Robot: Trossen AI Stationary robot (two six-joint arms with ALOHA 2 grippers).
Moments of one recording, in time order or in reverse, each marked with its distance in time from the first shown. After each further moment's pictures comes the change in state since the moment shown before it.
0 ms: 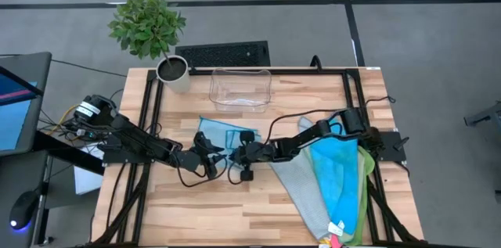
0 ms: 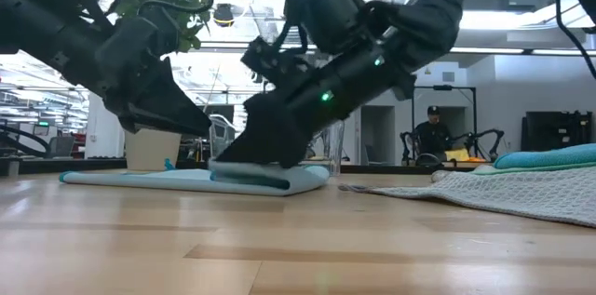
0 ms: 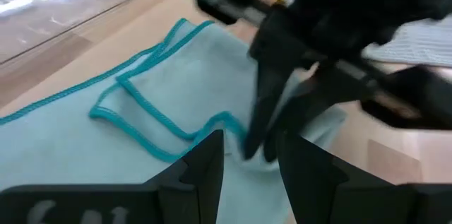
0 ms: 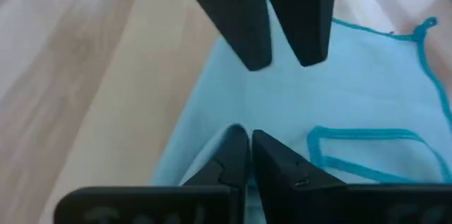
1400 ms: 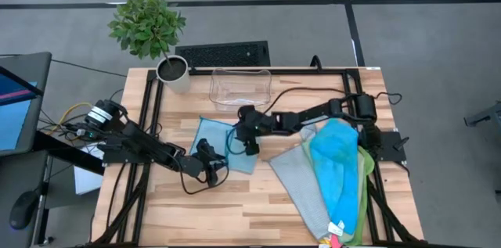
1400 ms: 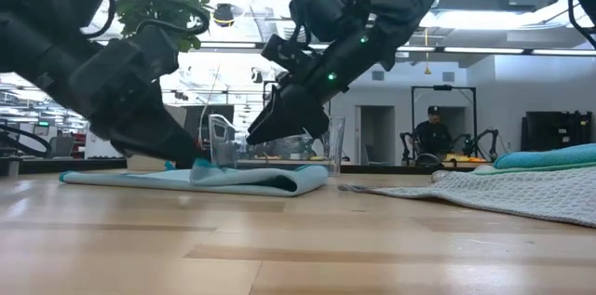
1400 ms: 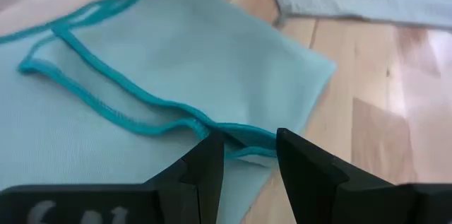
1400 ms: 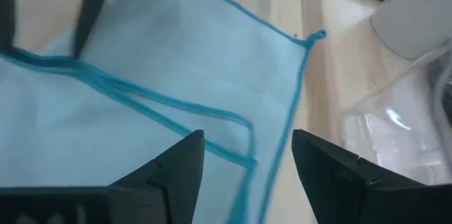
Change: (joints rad) left arm -0.039 0.153 0.002 0.107 0.060 -0.040; right arm -0.219 -0.172 0.021 -0.273 -0.136 -0.364
